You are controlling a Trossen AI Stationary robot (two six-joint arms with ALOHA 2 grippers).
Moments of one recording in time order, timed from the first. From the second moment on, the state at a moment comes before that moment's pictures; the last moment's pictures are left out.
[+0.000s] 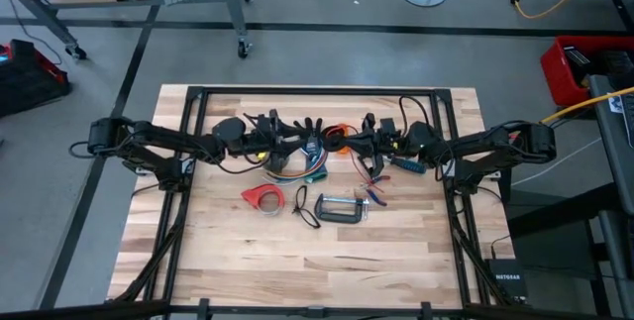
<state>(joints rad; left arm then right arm) 0.16 1.37 0.56 0.93 0.01 -0.18 -0.19 1.34 0.44 1.17 -0.19 0.31</state>
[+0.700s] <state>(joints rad) 0.09 1.55 0.58 1.28 0.01 -0.18 -0.19 1.34 0.58 0.98 -0.18 0.23</state>
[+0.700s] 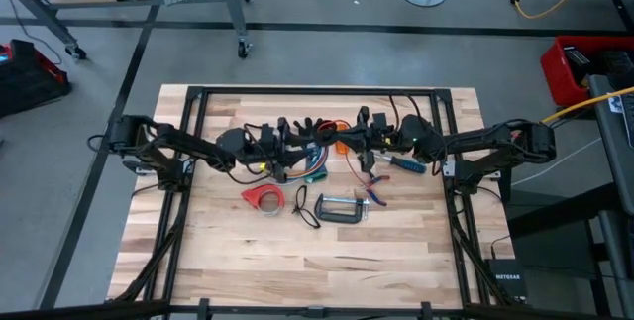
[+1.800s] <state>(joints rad) 0.11 1.51 0.70 0.93 -0.02 -0.20 -0.19 1.33 0.58 0.96 -0.21 0.28</state>
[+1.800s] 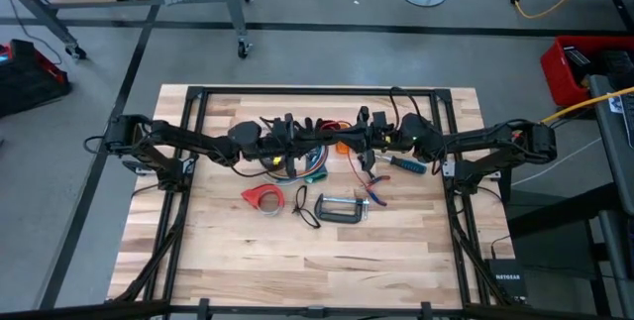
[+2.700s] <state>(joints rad) 0.22 1.19 0.97 -0.47 0.22 0.29 -0.19 1.29 0.58 0.73 -0.31 0.40</state>
